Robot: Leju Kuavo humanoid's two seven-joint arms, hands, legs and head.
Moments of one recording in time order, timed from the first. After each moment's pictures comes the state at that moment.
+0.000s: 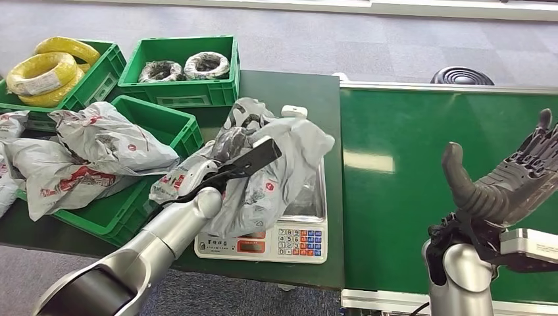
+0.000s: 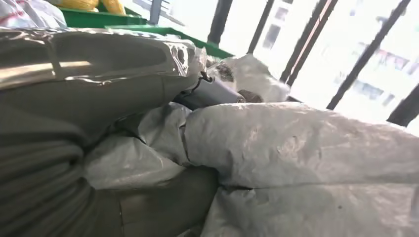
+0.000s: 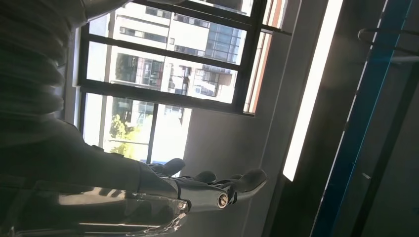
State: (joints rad) left arm -0.81 -0.15 -0.56 -0.67 -0.63 0.30 -0.13; right arm -0.24 -0.04 0.10 -1.75 0.07 -0.44 -0.70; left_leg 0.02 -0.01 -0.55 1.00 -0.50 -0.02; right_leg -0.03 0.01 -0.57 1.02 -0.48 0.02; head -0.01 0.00
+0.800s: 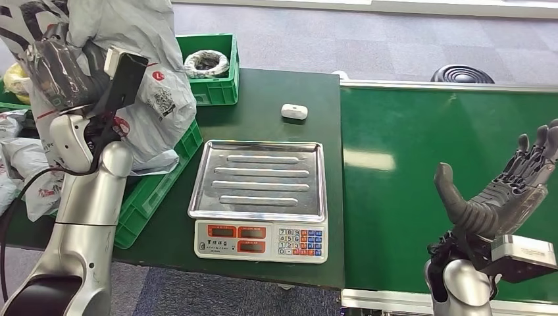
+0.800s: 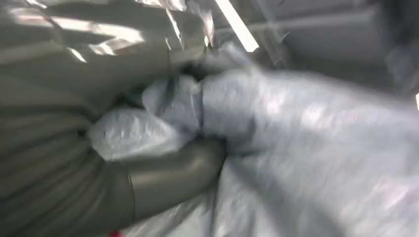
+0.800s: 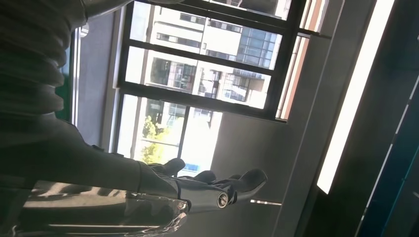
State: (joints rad) left arm -0.80 0.00 -0.05 -1.16 -1.22 0.54 0.08; right arm -0.15 -0.08 0.08 -1.71 0.04 -0.44 -0.70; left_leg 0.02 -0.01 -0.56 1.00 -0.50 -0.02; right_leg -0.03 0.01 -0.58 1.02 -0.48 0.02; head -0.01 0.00
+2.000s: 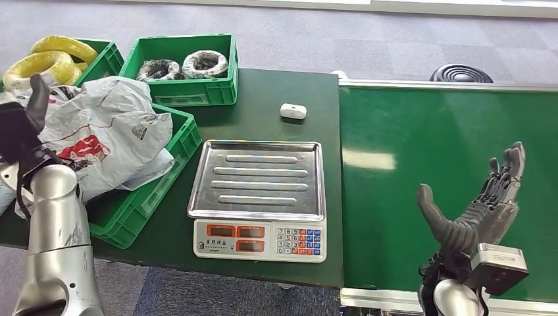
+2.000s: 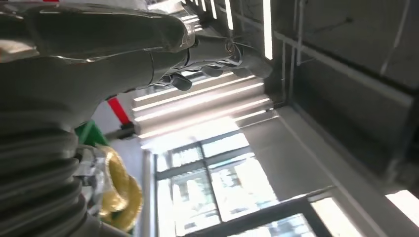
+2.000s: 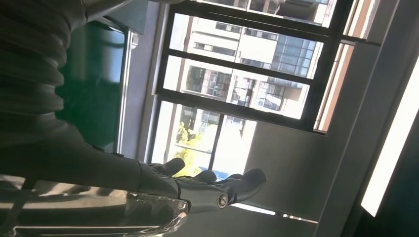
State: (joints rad) left arm -0.62 0.01 0.25 -1.32 -0.46 0.69 -0.56; right arm -0.03 0.00 0.03 -1.71 0.11 -0.36 -0.66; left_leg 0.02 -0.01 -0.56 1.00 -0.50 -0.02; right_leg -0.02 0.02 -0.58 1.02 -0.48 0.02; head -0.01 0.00
